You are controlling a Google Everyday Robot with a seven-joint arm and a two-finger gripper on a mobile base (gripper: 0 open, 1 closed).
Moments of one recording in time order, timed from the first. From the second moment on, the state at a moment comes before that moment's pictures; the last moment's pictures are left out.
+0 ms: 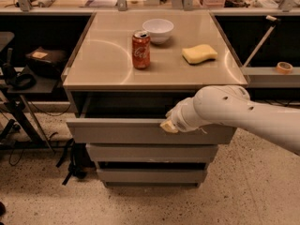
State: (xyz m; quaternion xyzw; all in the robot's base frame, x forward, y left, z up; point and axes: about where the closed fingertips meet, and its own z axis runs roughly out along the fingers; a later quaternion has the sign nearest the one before) arm 0.580 -0.067 0.683 -0.47 0.82 0.07 0.31
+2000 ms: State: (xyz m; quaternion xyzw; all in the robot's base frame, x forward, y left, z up) arm 0.338 -0.060 0.693 -0.53 0.81 0.07 0.24
